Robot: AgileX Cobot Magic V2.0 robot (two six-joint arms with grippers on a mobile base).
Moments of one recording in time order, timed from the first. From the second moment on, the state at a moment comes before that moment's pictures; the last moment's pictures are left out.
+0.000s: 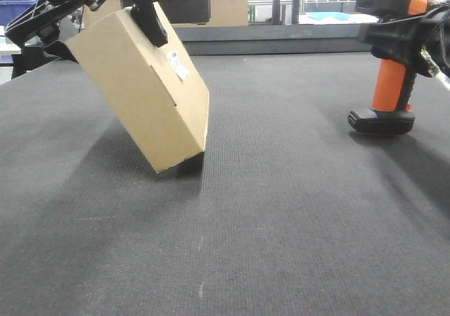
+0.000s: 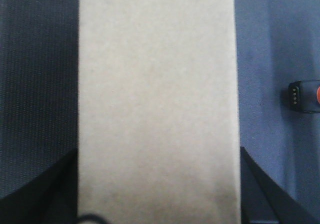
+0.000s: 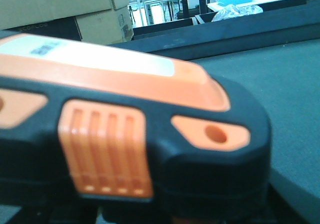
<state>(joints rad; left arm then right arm) -0.33 1.65 -1.33 -0.34 0.73 -0.27 0.12 1.76 -0.64 0.28 -1.01 0.06</state>
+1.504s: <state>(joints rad) -0.33 1.65 -1.33 -0.34 0.73 -0.27 0.12 1.69 -0.51 0.23 -0.92 0.06</state>
